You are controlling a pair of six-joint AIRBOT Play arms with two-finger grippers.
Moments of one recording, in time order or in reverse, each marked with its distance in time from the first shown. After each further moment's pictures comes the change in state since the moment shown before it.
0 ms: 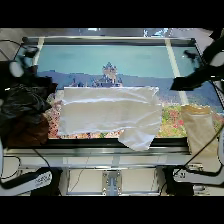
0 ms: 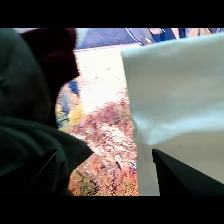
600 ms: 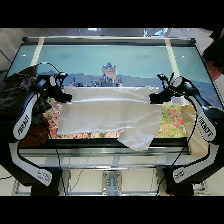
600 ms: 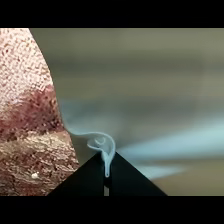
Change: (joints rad) left arm -0.135 -0.523 0.053 0.002 0.033 0.063; right arm 0.175 -0.348 -0.252 0.087 -0.426 -0.040
